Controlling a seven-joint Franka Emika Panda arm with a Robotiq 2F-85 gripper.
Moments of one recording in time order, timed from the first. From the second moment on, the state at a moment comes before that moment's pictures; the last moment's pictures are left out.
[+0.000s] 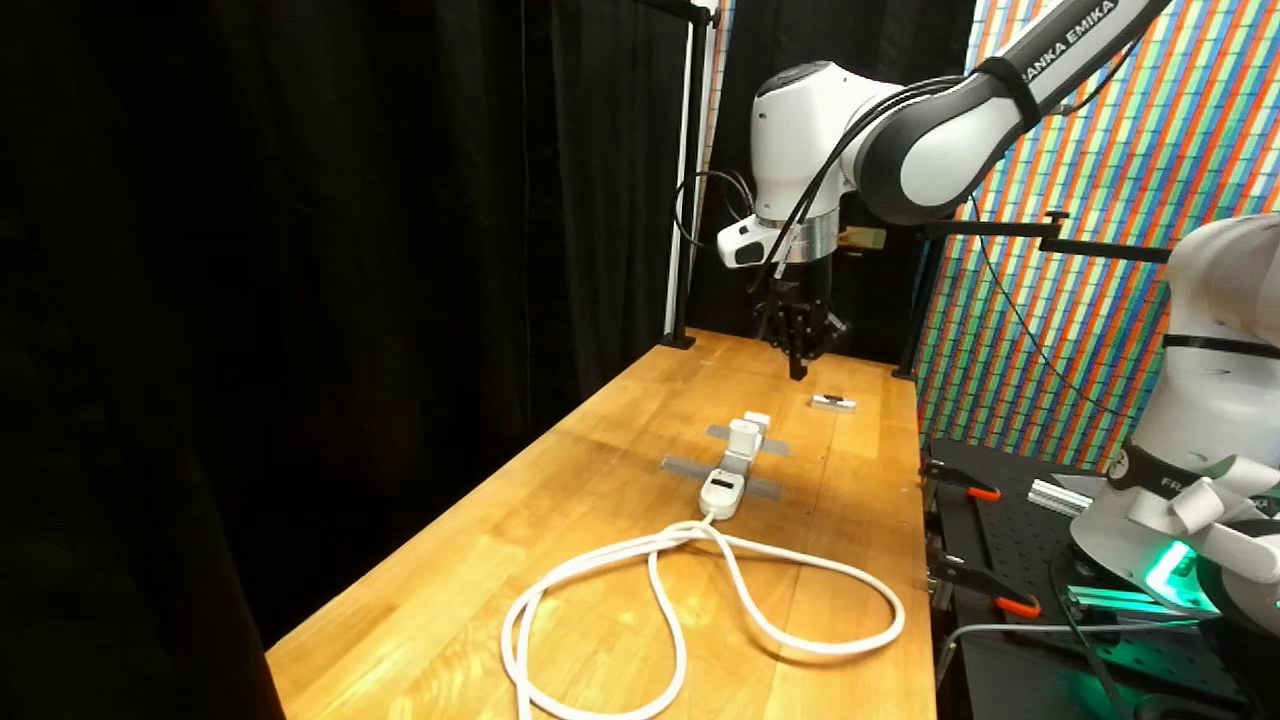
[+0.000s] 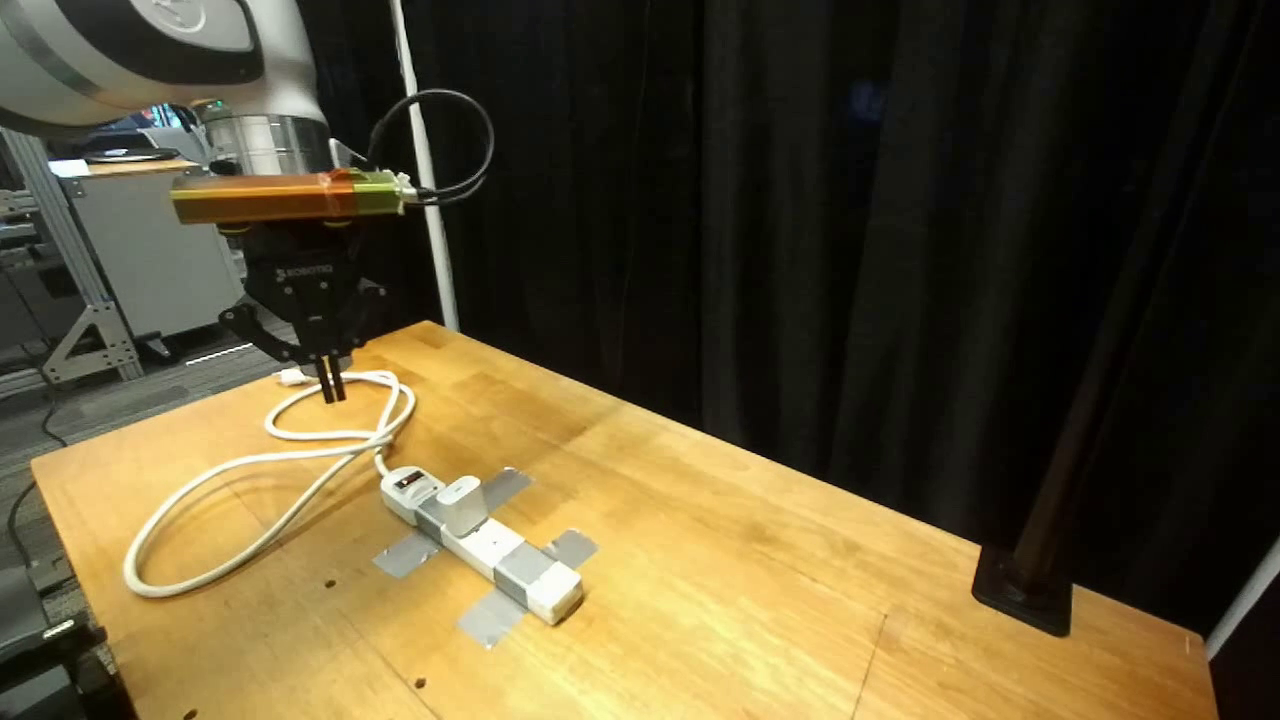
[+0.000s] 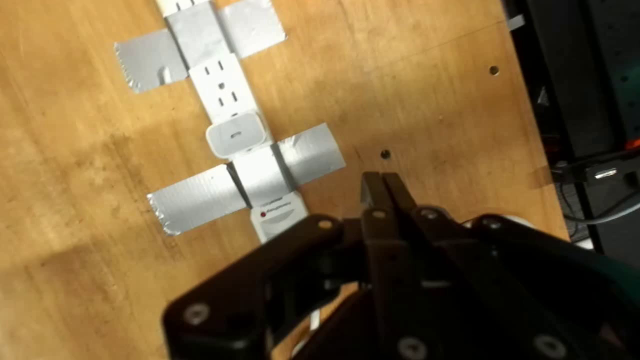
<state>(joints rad) 0.10 -0.08 0.11 -2.44 -0.29 2.18 -0.85</state>
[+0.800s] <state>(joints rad) 0.10 -0.01 0.09 -2.39 -0.04 2.13 -1.11</state>
